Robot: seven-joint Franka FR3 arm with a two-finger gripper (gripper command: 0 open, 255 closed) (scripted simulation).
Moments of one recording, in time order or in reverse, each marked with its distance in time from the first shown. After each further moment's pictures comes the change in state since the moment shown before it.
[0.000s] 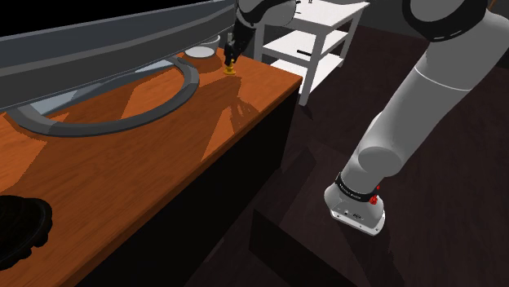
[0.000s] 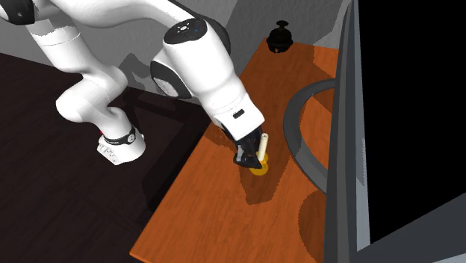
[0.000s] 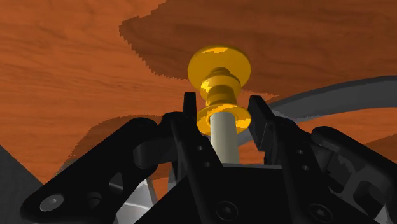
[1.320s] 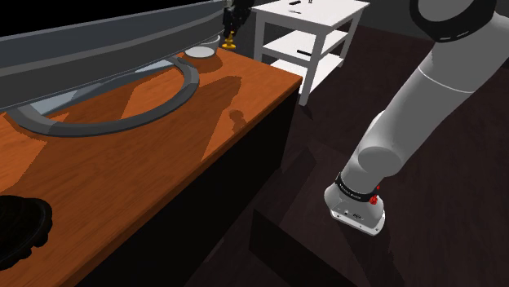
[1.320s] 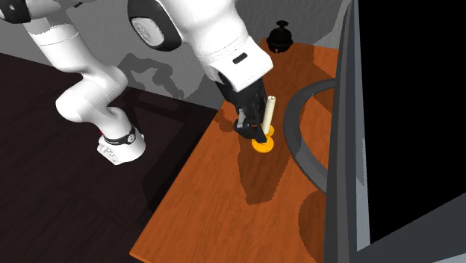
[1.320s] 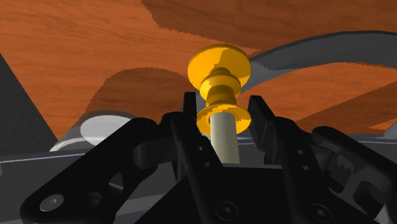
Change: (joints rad) arm -0.007 -0.033 -0.001 0.227 -0.046 -0.255 0.063
